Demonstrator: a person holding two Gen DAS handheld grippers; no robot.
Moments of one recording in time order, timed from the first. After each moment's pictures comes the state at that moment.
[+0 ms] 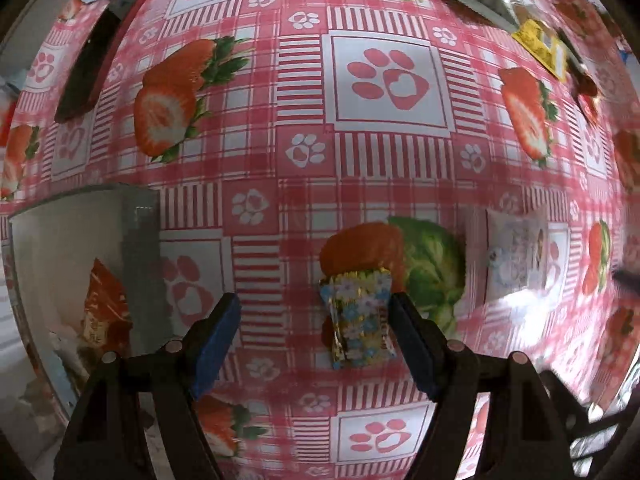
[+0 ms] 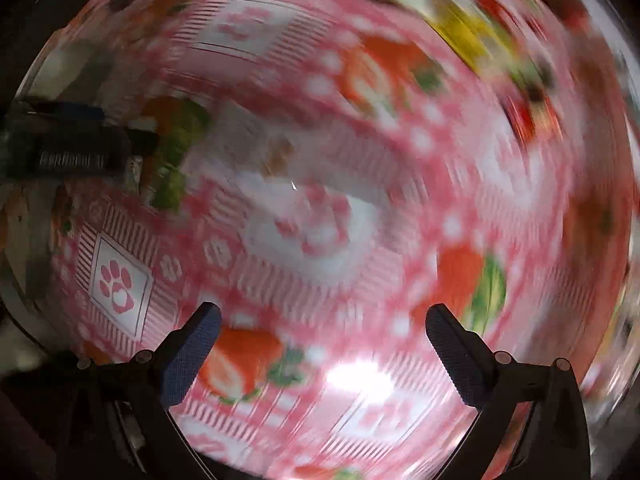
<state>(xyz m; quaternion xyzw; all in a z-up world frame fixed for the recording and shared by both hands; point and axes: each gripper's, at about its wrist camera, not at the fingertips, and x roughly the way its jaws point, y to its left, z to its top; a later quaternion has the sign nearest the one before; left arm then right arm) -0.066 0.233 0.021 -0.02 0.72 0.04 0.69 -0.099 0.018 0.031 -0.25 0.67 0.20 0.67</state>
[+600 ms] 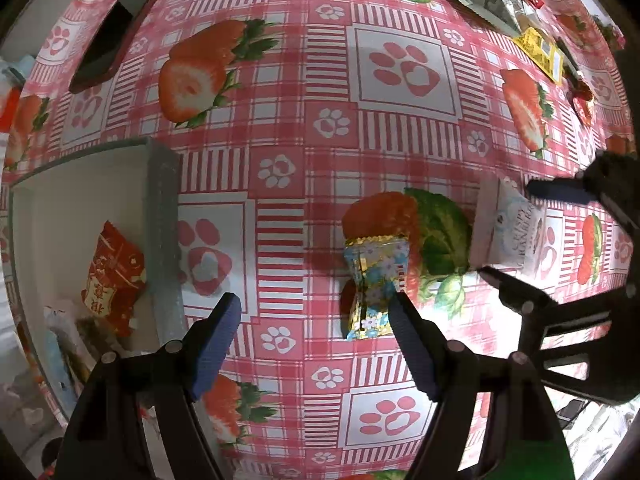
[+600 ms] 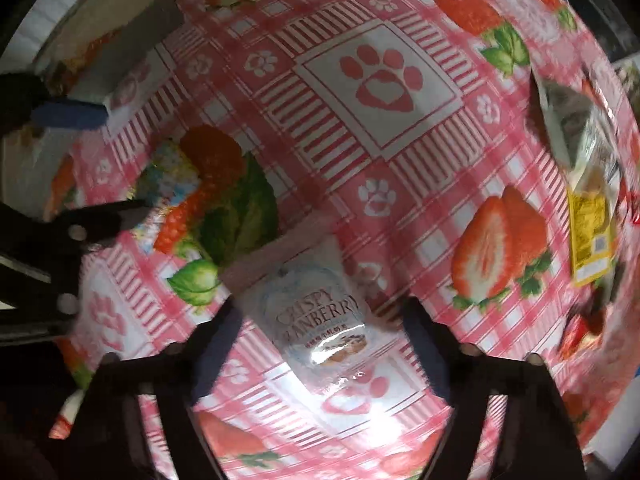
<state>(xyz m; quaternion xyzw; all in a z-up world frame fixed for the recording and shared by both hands) -0.127 0.270 0.034 -0.05 0.72 0.04 0.69 -0.084 0.070 0.007 -0.36 0.63 0.33 0.60</state>
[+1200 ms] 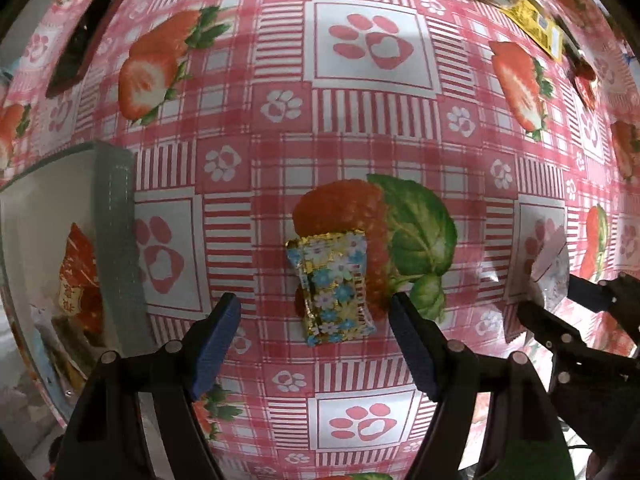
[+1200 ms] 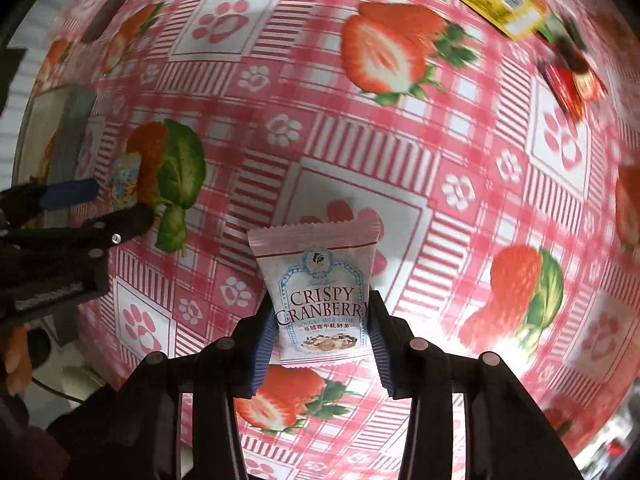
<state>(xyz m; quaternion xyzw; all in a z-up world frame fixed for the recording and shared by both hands) -0.095 0.218 0.017 -0.04 0.74 0.04 0.67 -0.081 -0.056 0.040 -0.13 0.73 0.17 0.64</state>
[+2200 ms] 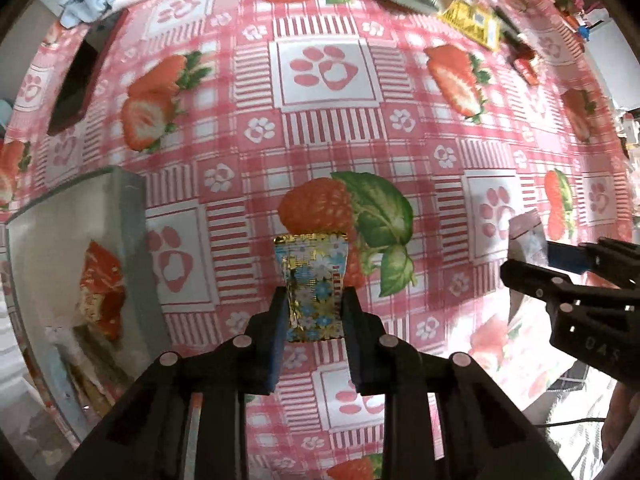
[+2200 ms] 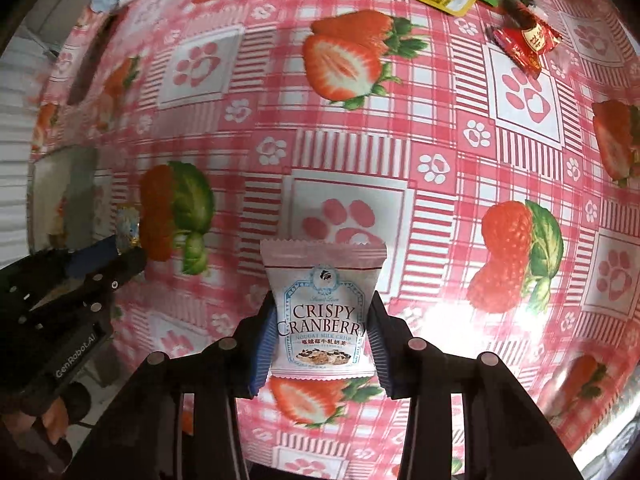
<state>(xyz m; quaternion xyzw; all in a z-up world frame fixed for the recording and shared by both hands) -0.120 0.207 0.053 -0.02 0.71 -0.03 0.71 -0.074 -0.022 0.085 -0.05 0.74 0.13 0.66</state>
